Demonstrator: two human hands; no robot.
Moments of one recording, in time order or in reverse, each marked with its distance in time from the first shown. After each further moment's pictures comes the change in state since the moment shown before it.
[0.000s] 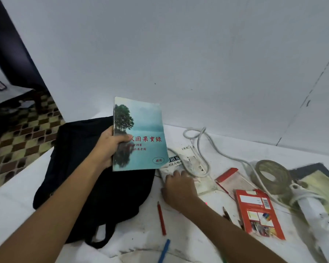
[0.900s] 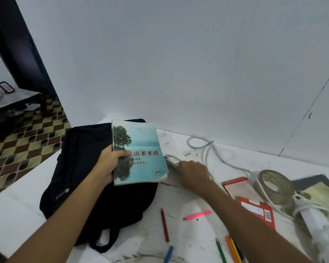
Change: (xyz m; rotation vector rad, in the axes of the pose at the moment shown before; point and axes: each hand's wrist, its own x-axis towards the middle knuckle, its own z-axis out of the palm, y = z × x) left_hand -0.007 -0.027 -0.020 -0.095 0.146 -0.099; right_hand 0.032 0.036 -0.045 0.103 -0.042 0.068
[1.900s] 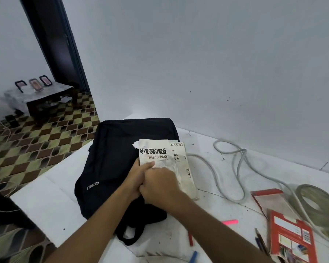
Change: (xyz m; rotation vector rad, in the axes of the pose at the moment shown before) left_hand -0.005 -0.053 -0.020 -0.160 -0.062 -0.129; right_hand -0.025 -0.152 -0.012 0.232 0.070 -0.354
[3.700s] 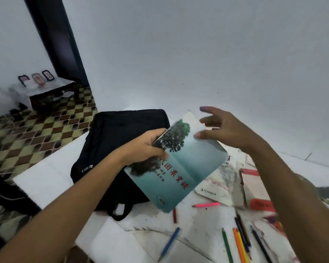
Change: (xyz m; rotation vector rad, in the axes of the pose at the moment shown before) left_hand -0.065 0.070 0.061 0.716 -0.591 0.340; right_hand -0.044 0.148 -0.147 0.621 0.081 0.092
